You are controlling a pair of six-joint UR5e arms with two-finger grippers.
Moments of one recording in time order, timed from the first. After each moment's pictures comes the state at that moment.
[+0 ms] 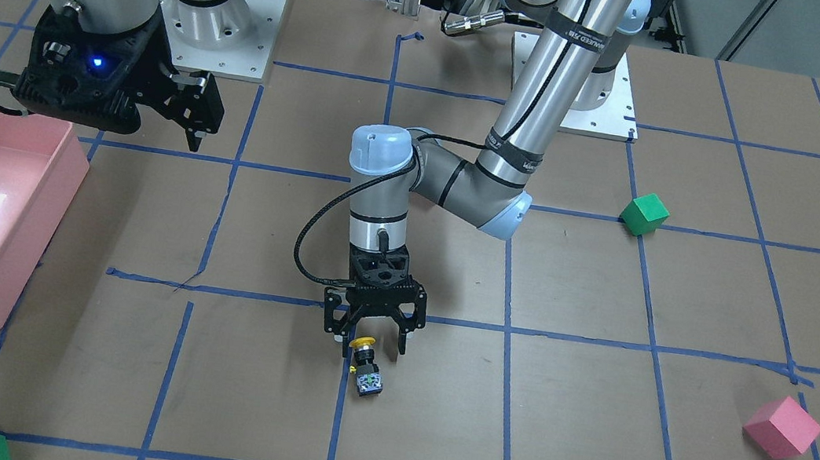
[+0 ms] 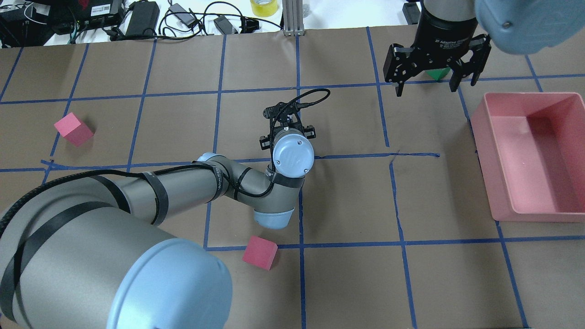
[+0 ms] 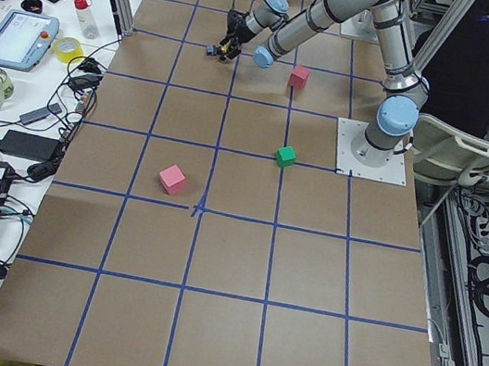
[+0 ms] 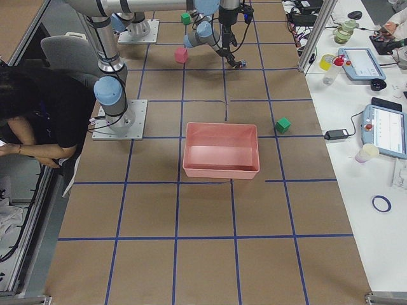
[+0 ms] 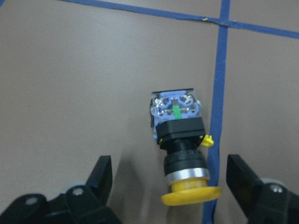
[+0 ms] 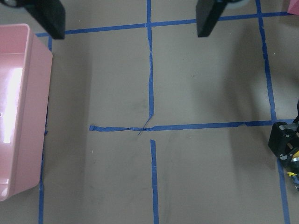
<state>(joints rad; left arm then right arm) -2.02 -2.26 -1.86 0.01 1.94 -0.55 1.63 -1.47 1.46 -1.53 -1.67 0.07</state>
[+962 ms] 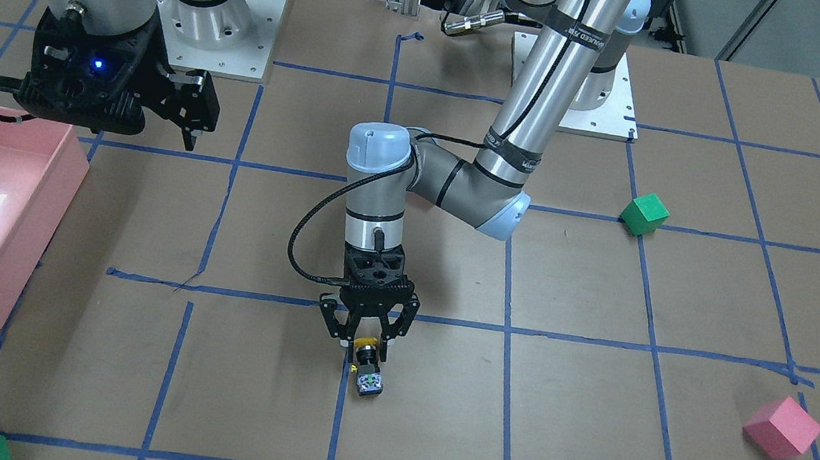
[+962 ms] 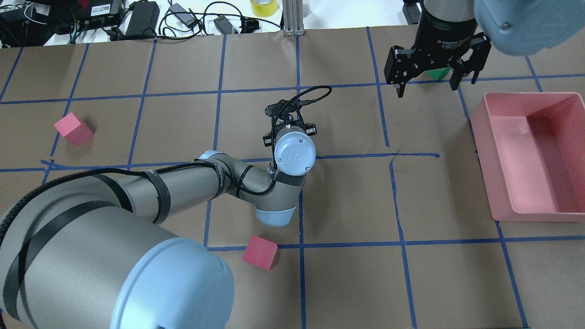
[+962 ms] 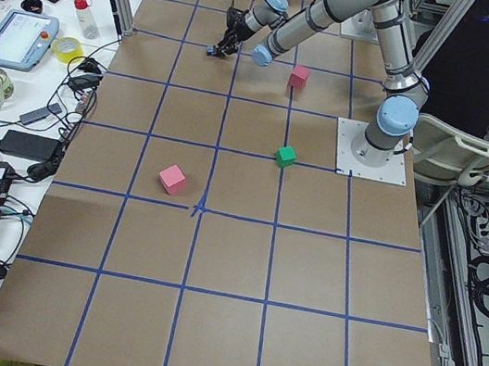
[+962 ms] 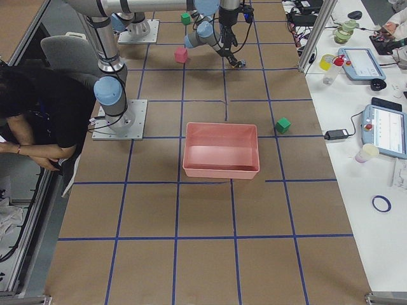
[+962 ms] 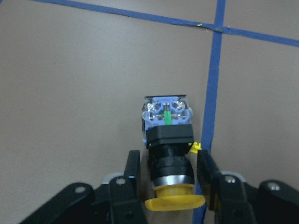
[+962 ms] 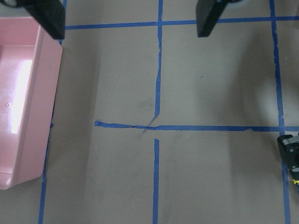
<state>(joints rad) -2.02 -2.25 -1.85 0.00 1.92 -0.52 1.63 -1.47 1.46 -1.53 -1.69 0.03</state>
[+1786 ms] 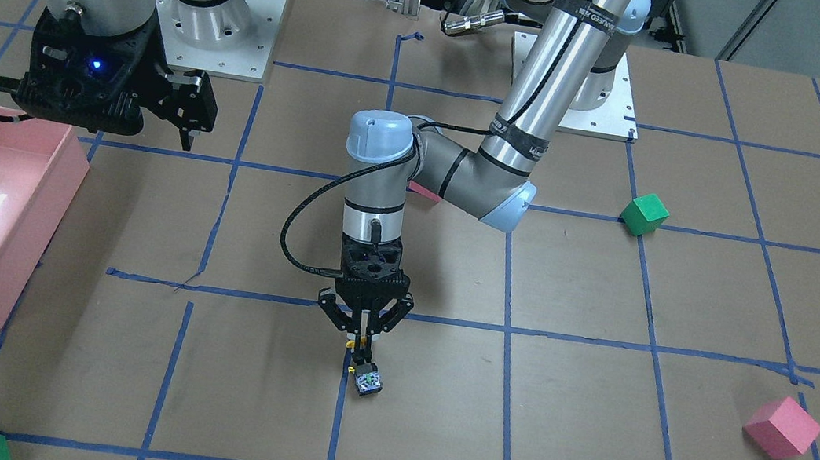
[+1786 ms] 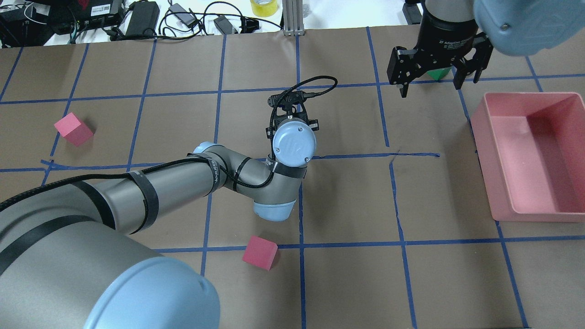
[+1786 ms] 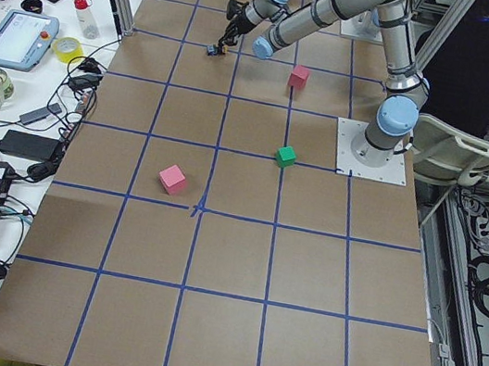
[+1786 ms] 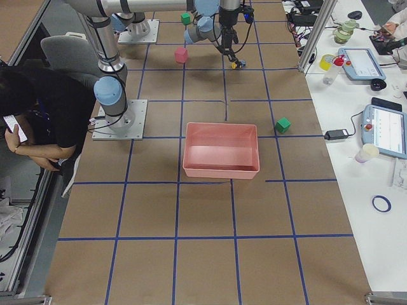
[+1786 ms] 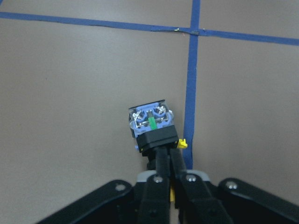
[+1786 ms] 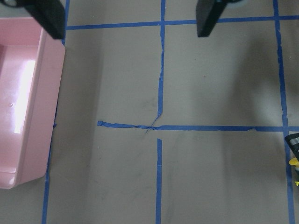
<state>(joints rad) -2.02 -2.21 -1.83 -0.07 1.89 -0.52 1.63 -1.47 1.46 -1.54 -1.70 0.03</state>
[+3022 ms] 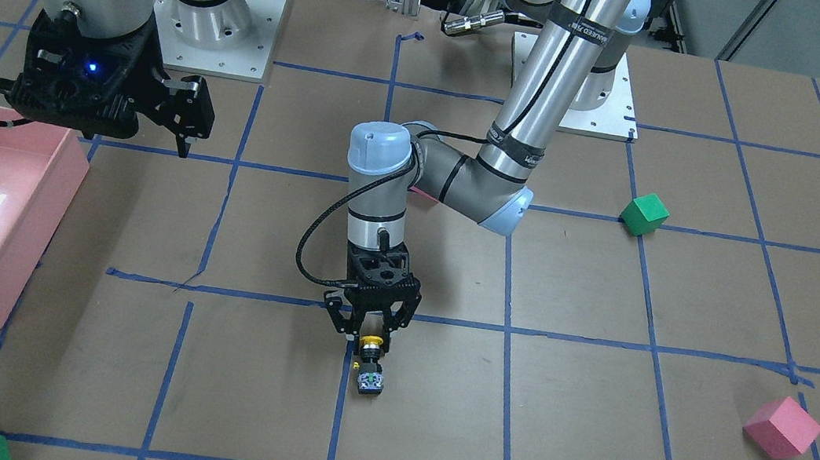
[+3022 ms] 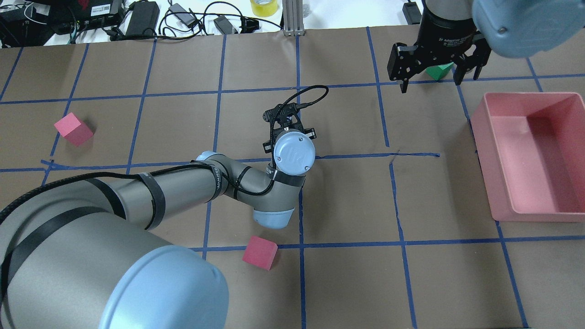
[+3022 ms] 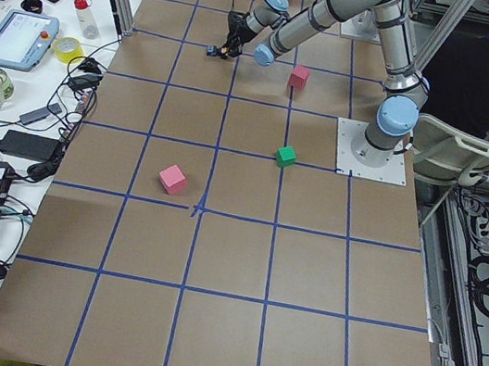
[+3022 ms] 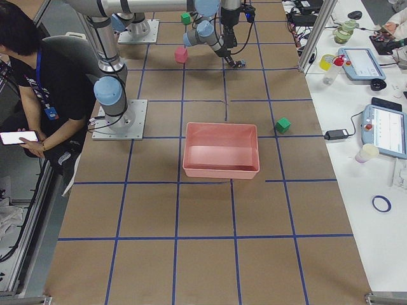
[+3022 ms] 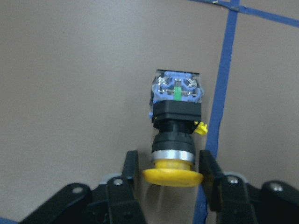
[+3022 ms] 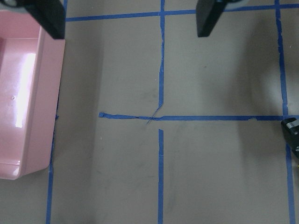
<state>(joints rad) -2.02 -2.24 -1.87 -0.06 1.91 -0.64 1.63 -1.47 1.47 -1.57 -1.70 0.04</state>
